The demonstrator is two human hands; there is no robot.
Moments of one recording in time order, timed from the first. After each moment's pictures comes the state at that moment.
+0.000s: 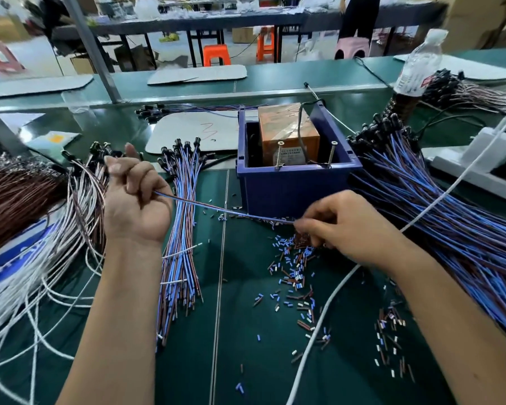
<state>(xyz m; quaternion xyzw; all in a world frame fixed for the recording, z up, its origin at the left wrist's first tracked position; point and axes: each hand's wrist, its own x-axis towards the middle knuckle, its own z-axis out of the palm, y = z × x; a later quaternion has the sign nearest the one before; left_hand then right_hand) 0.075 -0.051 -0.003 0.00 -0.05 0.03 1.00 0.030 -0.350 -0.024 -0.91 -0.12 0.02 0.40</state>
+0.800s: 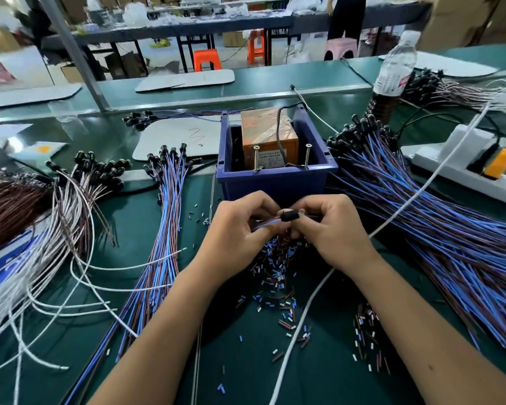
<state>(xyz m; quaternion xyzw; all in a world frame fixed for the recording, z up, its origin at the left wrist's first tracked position) 0.051 -0.156 -0.049 0.81 -0.30 0.09 0.50 0.029 -0.347 -0.049 -0.81 -0.13 -0.12 0.56</state>
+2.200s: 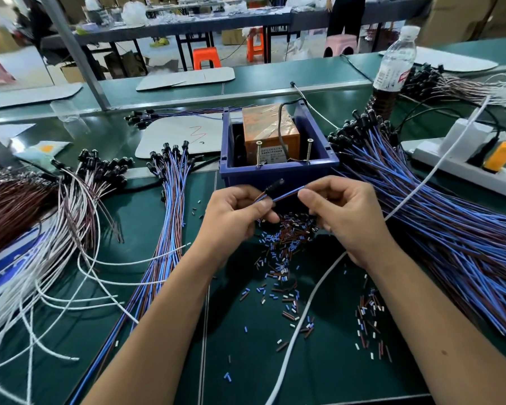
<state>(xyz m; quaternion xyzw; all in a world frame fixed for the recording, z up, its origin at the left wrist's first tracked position) 0.051 -0.152 -0.040 0.69 -0.12 -0.06 0.71 0.029 -0.359 -0.050 -0.70 -0.08 -0.14 0.69</state>
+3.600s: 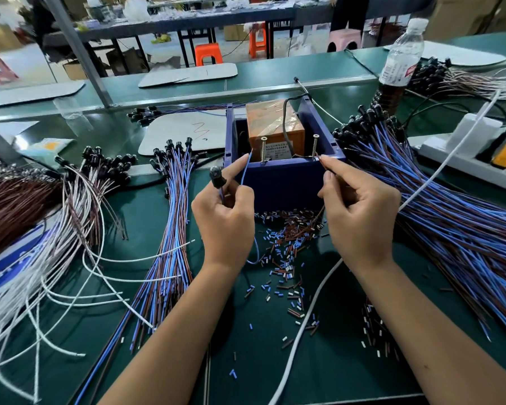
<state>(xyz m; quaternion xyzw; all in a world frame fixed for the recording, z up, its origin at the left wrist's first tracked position) 0.033 -0.169 -0.033 0.69 -0.06 0.26 0.67 0.019 -0.340 -0.045 -0.77 -0.05 -0.44 0.45</state>
